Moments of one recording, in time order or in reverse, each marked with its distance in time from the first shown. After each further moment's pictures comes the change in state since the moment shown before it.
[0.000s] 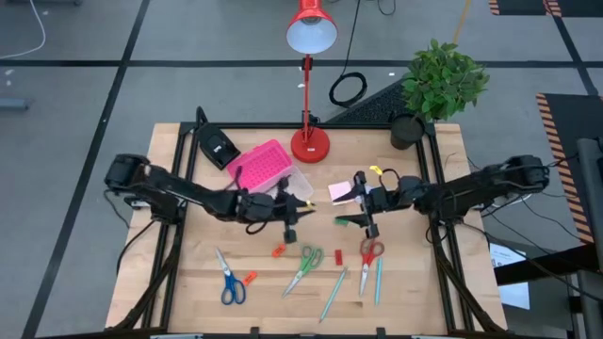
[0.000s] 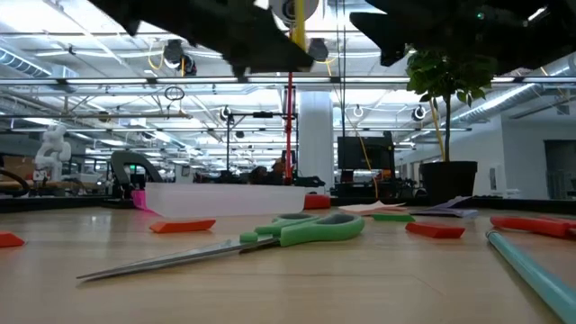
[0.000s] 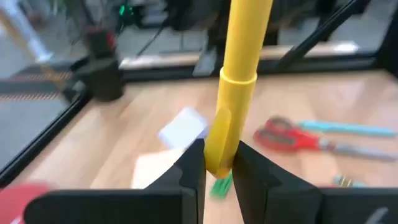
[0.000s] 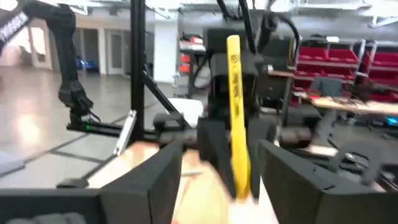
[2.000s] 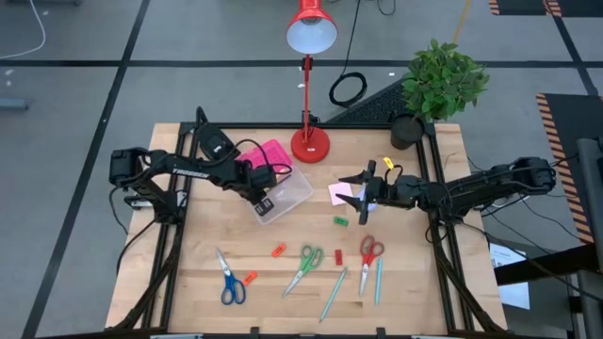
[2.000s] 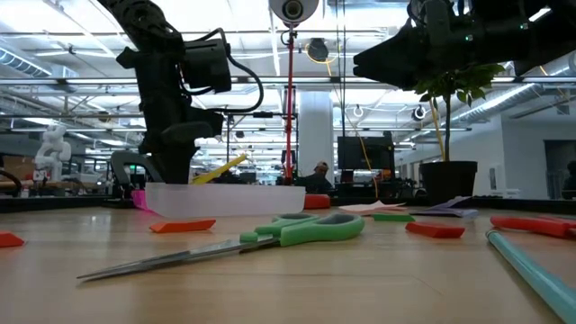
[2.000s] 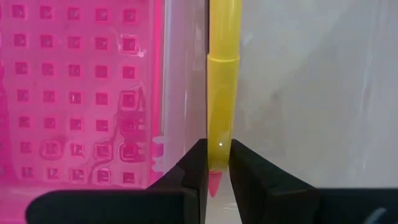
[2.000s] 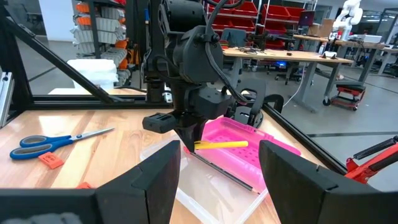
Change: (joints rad) left arm 0.357 0.016 0.000 -0.976 0.234 -0.464; right arm -0.026 -0.070 -0.012 -0.232 0.365 0.006
